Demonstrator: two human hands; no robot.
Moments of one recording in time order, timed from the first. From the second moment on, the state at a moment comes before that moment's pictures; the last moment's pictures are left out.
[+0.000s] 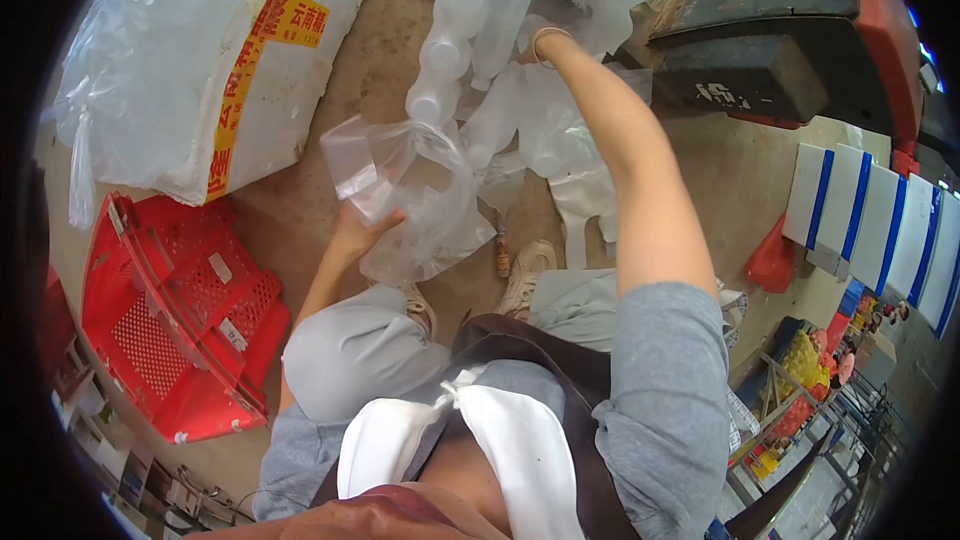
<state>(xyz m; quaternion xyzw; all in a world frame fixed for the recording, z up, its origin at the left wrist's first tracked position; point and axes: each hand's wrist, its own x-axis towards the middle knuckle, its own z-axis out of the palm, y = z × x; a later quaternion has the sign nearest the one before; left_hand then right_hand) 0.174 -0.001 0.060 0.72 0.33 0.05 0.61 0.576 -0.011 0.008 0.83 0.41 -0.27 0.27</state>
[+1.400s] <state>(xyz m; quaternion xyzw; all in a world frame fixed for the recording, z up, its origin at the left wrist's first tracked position) 0.146 0.027 0.119 0.53 0.36 0.27 0.72 0.473 -0.054 0.120 0.65 0.59 -0.37 -0.29</state>
